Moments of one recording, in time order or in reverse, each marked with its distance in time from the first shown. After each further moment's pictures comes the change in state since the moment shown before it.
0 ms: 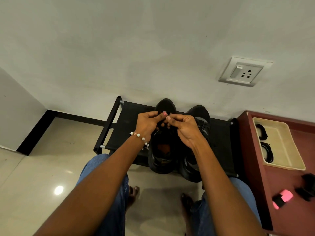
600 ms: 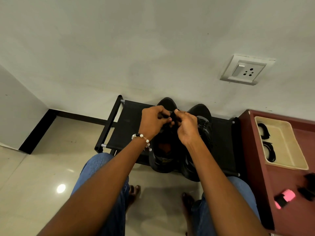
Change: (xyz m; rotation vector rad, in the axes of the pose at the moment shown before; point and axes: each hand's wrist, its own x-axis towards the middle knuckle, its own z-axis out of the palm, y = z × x) left_hand -0.001 0.004 0.004 0.614 0.010 0.519; right_hand 0.013 0.003 0.011 0.264 0.330 0.084
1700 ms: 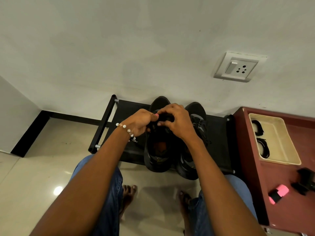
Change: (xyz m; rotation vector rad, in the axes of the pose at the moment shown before) left_hand 0.017 0.001 -0.019 -0.406 -0.421 -0.681; right_hand 0.003 -0.013 -0.015 -1.271 -0.319 -0.729
